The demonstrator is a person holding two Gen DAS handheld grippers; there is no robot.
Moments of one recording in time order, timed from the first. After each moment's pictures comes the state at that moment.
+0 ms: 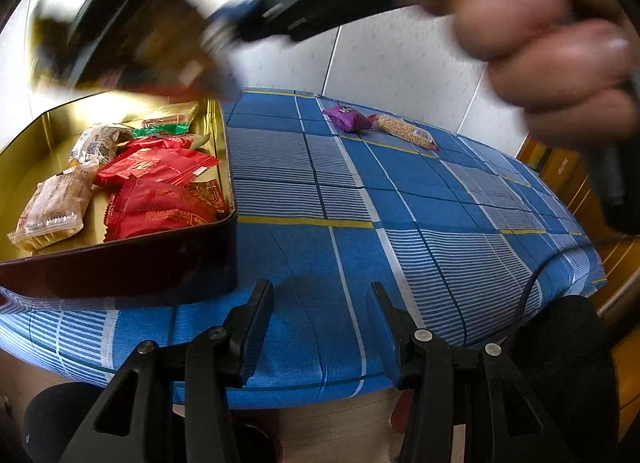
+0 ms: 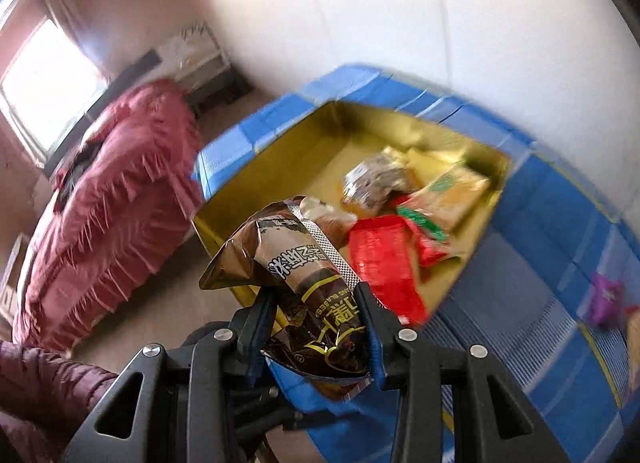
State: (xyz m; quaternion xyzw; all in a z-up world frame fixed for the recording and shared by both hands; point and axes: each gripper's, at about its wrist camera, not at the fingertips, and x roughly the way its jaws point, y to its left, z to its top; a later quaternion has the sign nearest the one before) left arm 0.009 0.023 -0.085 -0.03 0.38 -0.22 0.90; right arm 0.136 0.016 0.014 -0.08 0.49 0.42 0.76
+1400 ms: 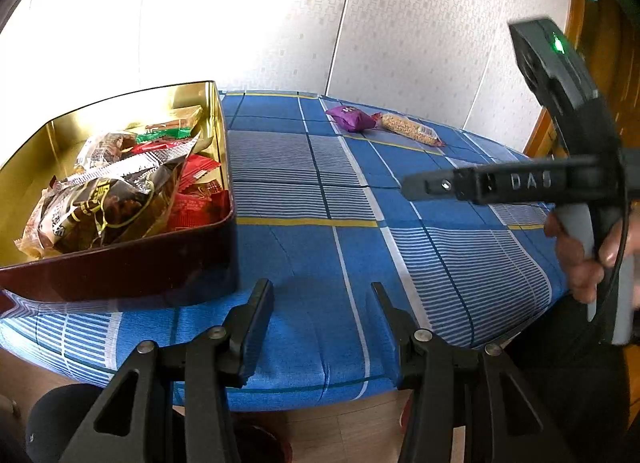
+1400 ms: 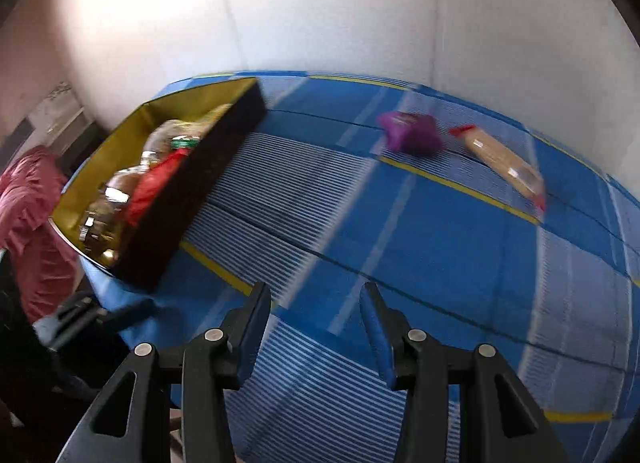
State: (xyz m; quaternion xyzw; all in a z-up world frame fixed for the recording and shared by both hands) left arm 0.011 0.015 -0.088 0.00 0.38 -0.21 0.90; right arm 0.094 -0.159 -0.037 -0.03 0.47 0.15 0.87
